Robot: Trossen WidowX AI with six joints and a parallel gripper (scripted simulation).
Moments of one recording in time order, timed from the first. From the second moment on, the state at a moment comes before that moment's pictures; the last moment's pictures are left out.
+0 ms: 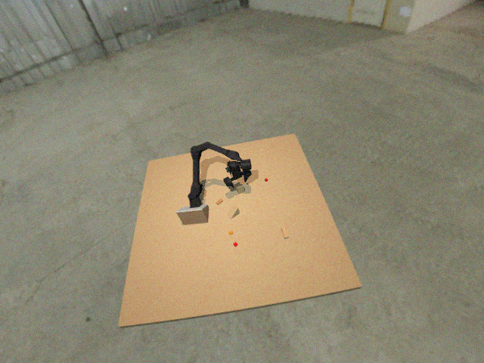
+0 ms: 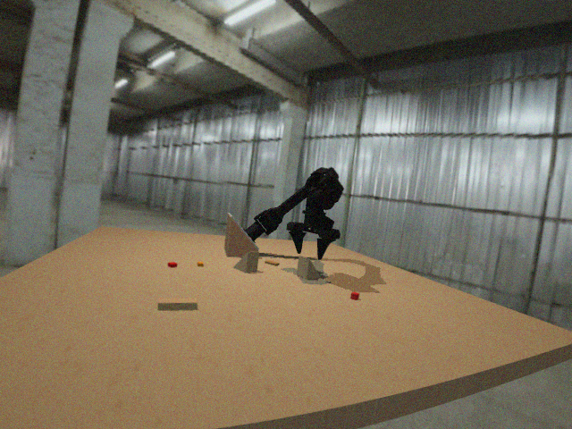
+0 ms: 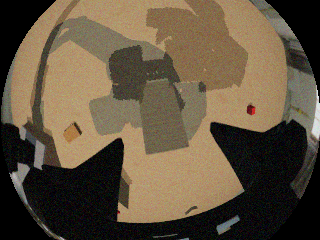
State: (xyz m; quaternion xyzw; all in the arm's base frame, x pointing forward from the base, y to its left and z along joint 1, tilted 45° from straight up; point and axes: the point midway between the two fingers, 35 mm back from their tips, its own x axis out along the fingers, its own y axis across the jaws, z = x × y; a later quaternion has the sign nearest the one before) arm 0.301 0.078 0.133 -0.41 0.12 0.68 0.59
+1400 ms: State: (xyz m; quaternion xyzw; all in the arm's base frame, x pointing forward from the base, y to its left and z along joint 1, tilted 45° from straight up) arm 0.318 0.059 0.108 -0.30 0.00 0.73 0.61
